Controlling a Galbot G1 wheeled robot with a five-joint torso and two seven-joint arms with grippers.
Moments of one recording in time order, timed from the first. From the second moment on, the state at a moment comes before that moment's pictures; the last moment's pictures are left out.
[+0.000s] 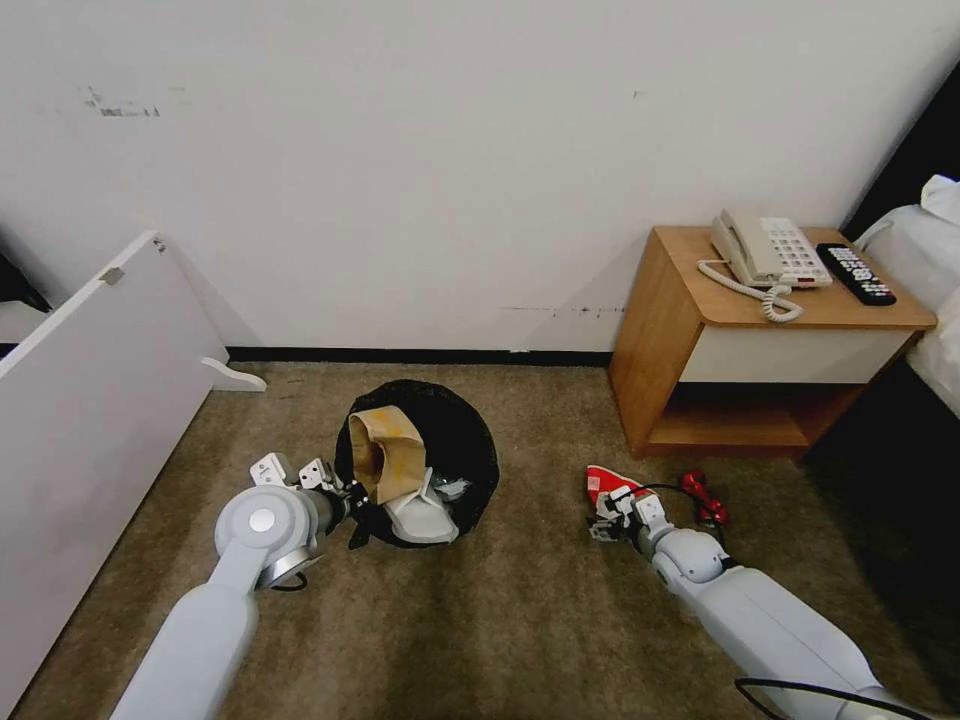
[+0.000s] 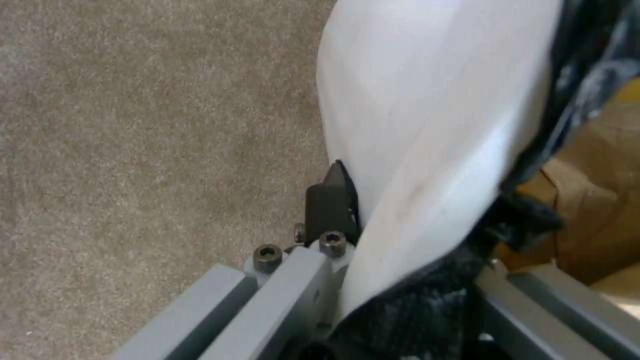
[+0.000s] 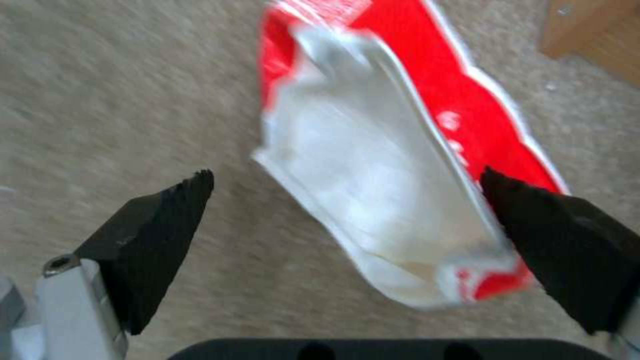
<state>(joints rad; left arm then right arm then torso) 1.06 -1.16 -0.36 -1.86 -1.57 0.65 -0.94 -0.76 1.01 -0.18 1.06 0.44 -0.28 0.03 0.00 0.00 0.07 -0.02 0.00</state>
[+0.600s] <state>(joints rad) 1.05 -1.16 -0.36 -1.85 -1.57 0.65 -0.94 -0.71 1.07 -0.18 0.97 0.37 -0.25 0.01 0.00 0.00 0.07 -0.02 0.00</state>
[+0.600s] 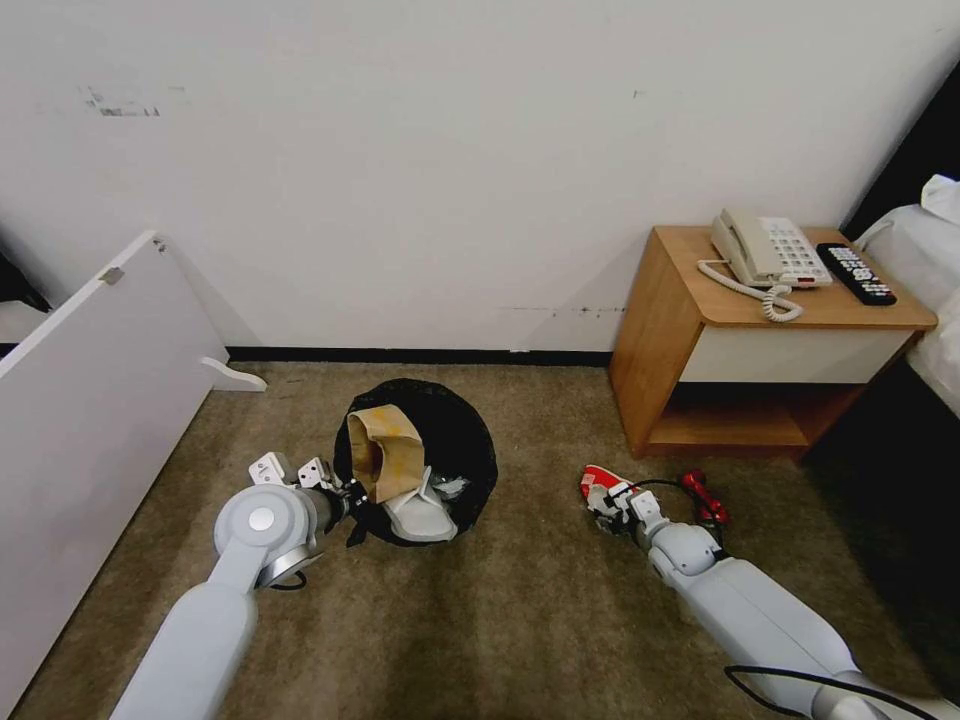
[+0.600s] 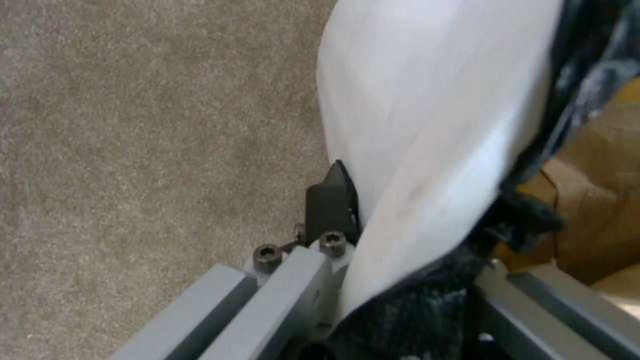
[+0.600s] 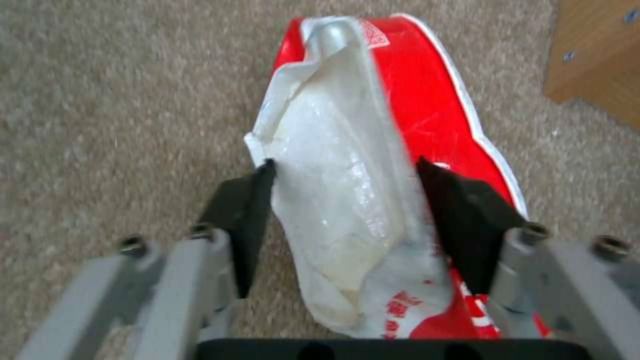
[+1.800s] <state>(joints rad) 1.05 -1.15 -0.35 -1.85 -1.57 0.66 -0.93 -0.79 0.93 -0.15 1.28 0.52 -0.30 0.10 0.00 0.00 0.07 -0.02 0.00</state>
